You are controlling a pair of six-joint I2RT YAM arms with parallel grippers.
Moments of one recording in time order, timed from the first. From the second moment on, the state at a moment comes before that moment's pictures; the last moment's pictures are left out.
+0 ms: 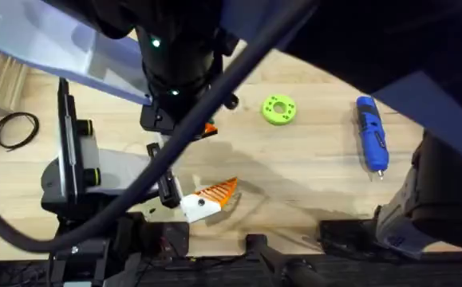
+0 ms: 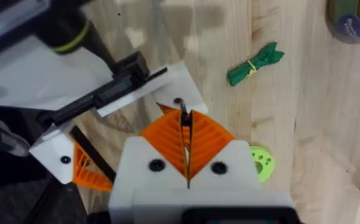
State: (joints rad) left arm 0.03 0.01 0.02 -0.15 1.24 0.10; right arm 1.11 1.99 2.25 -1.55 0.03 -0.36
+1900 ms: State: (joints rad) left arm 0.03 0.01 0.02 -0.15 1.24 0.10; right arm 1.12 1.99 2.25 -1.55 0.03 -0.36
